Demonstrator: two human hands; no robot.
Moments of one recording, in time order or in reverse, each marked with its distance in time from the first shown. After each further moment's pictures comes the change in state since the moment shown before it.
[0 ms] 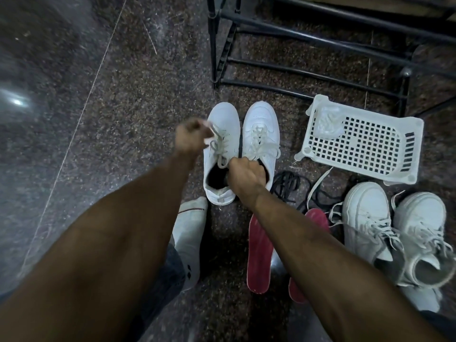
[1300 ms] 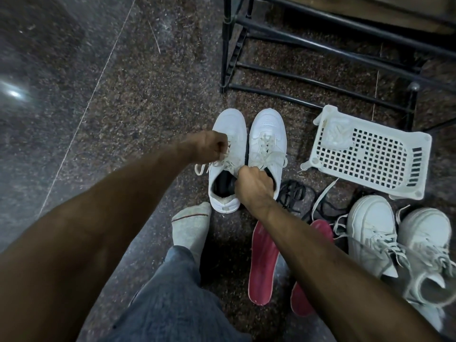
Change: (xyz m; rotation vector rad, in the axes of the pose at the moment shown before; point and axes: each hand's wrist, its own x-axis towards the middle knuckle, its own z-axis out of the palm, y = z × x) left_hand 0.036 0.005 -0.014 1.231 -0.604 0.371; right_hand -0.002 -0.003 -0.005 0.074 -0.029 0.063
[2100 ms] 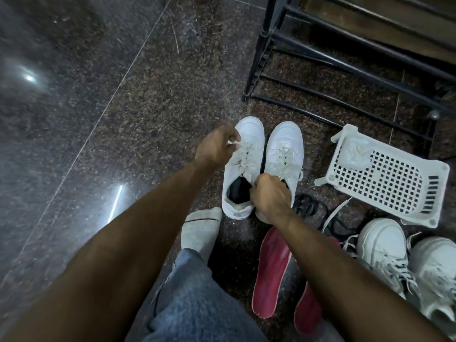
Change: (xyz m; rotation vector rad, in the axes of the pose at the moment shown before) left_hand -0.007 -0.012 0.021 -0.443 0.500 -0.218; right_hand 0.008 -0.003 0.002 0.075 -0.063 0.115
